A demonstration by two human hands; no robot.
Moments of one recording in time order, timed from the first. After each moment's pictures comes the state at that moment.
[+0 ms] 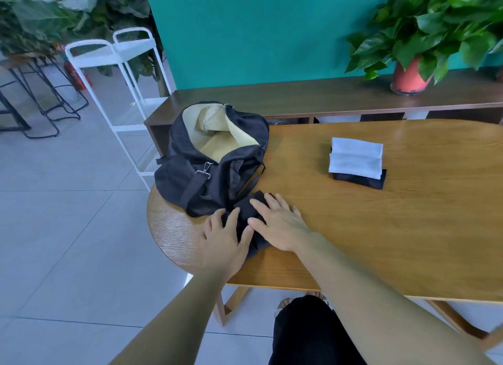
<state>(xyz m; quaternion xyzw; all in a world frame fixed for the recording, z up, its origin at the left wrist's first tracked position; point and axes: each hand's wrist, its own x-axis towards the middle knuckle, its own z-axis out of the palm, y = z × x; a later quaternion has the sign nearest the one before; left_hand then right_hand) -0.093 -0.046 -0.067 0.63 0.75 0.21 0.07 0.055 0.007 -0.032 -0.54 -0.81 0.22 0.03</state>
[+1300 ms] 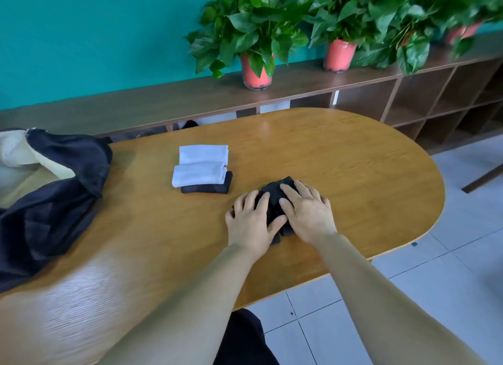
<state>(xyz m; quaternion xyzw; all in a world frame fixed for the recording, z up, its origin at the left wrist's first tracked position) 0.254 0.018 -0.060 0.83 0.54 0.13 0.09 0.397 -0.008 -0.050 -0.76 -0.62 0.08 0.15</state>
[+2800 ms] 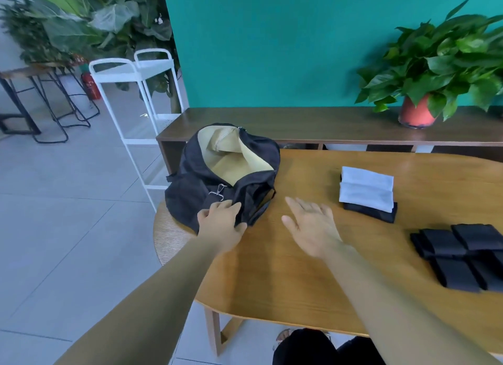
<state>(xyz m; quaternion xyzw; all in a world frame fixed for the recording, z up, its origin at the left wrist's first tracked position) -0.123 0.011 0.009 0.69 0.72 0.09 0.05 0.084 0.036 0.000 -0.58 -0.81 0.06 0.08</state>
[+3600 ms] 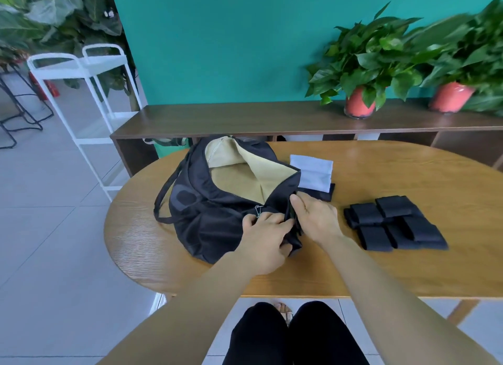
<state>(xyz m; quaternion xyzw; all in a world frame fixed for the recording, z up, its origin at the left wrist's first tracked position) 0.048 -0.037 -0.006 0.85 0.52 0.12 0.06 0.194 0.006 -0.002 -0.67 -0.68 0.13 0.24</state>
